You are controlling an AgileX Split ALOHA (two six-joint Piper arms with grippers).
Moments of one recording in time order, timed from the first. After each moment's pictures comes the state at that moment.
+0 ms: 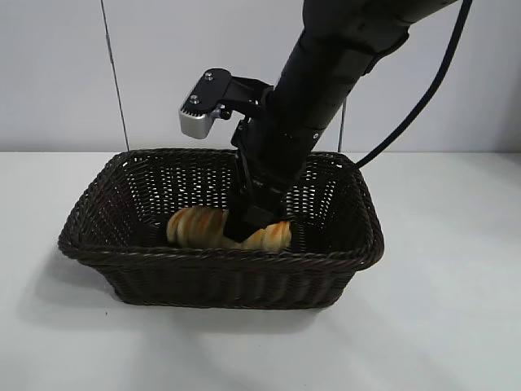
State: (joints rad) left arm 0.10 -0.02 -0.48 -0.08 1.13 0.06; right arm 0.55 1.95 -1.46 0.29 0.61 -1.00
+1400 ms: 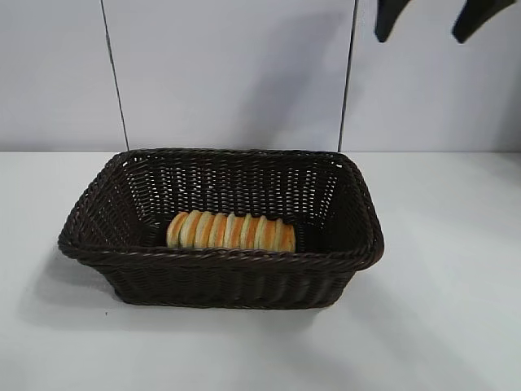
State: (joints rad) left arm 0.10 -0.02 -0.48 -0.07 1.13 0.06; right arm -0.03 1.93 -1.96 -0.01 1.24 -0.05
